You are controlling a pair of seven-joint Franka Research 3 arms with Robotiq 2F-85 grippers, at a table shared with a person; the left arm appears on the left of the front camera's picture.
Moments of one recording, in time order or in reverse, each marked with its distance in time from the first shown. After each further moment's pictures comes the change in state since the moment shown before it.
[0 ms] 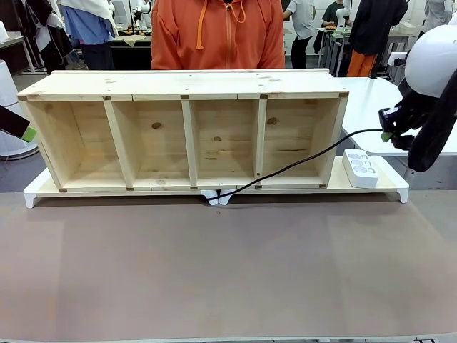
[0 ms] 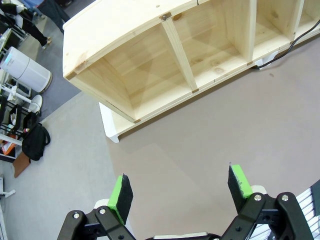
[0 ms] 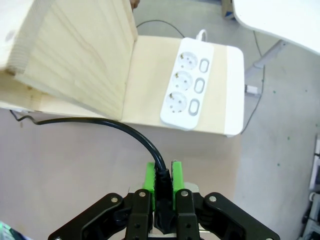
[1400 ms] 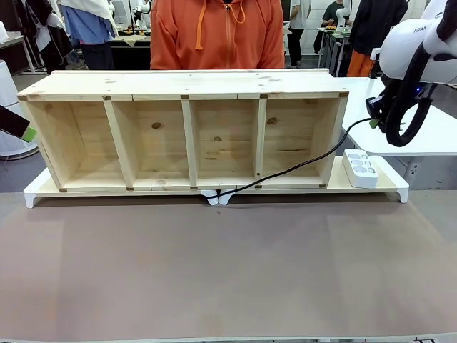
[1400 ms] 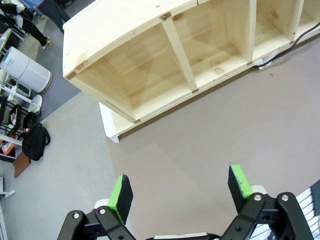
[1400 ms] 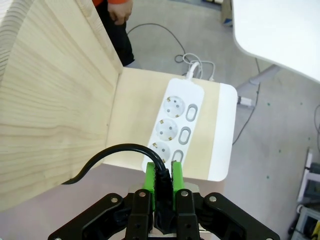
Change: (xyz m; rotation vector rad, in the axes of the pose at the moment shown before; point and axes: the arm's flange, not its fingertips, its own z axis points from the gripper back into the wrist) left arm 0.000 0.000 0.000 0.000 0.000 0.000; right arm 0.080 -0.018 -0.047 -0.017 0.020 0.054
